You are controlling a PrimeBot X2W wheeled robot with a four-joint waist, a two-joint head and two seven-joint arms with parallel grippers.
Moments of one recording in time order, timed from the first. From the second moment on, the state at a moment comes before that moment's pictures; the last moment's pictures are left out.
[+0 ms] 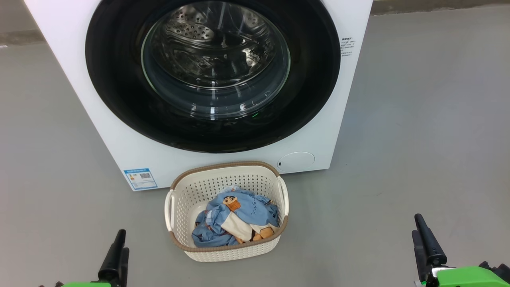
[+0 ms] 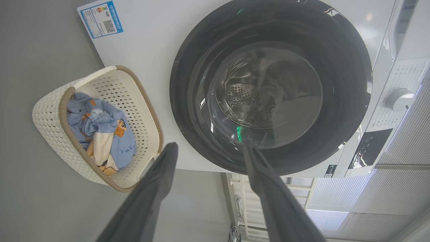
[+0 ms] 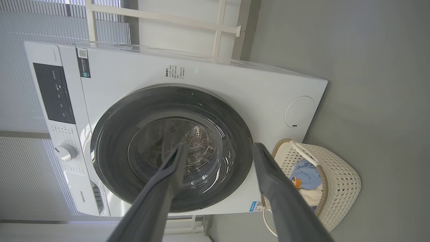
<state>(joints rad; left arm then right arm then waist) -0.03 0.02 0.04 0.28 -1.54 -0.13 0.05 -0.03 -0.04 -0.11 0.30 1.50 0.13 0.04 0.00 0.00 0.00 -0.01</state>
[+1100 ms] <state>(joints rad) -0.04 0.08 -0.02 0.23 -1.06 -0.13 -0.05 -0.07 -0.08 -0.04 0.27 1.00 0.13 -0.05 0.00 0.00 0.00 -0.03</state>
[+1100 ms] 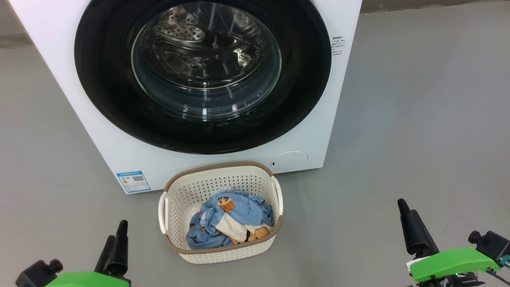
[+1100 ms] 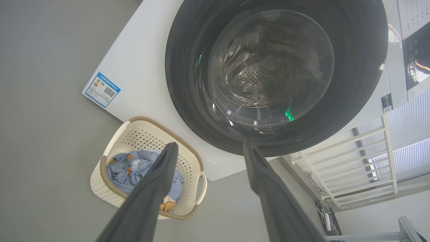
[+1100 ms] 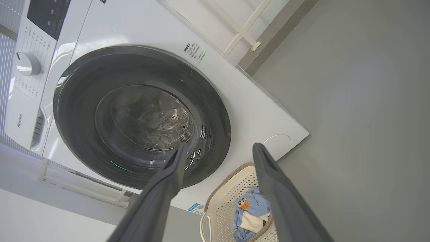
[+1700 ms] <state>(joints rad) -0.04 0.09 -0.02 0.20 -0.80 -0.13 -0.10 -0.09 -0.10 -0.01 0.27 0.74 0.13 -0.10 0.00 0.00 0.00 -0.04</state>
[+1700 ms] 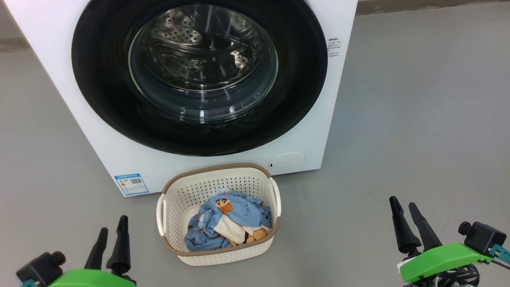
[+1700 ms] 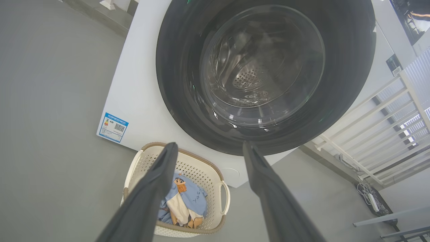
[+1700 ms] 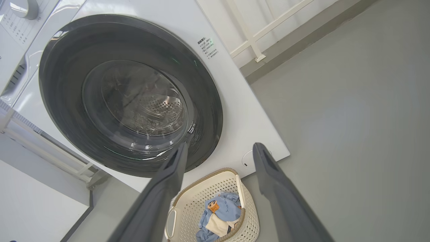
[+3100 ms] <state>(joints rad) -0.02 0.10 0.00 0.17 -0.25 -0.13 -0.22 -0.13 -0.10 -0.01 0.30 0.17 0.13 -0.22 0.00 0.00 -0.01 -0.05</state>
